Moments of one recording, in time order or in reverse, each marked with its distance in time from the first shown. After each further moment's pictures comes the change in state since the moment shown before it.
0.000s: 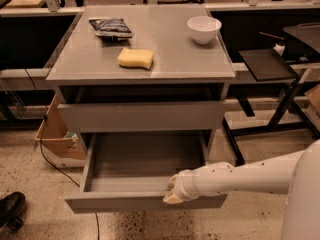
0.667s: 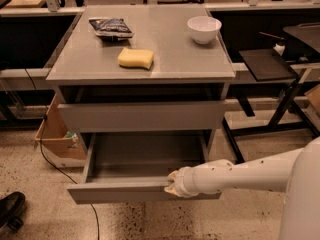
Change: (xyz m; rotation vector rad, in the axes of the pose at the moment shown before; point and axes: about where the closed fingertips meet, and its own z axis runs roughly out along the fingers) arm -0.004 -0.011 -0.003 0.028 -0.005 -0.013
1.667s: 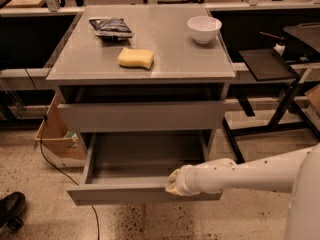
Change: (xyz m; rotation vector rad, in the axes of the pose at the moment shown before) arm -0.003 -0.007 -0.011 0.025 -0.002 -0.004
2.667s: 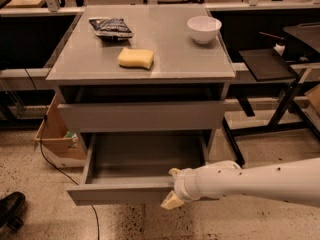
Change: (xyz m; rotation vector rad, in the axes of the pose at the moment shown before) arm -0.021 0.030 -0.032 -0.045 -0.015 0.030
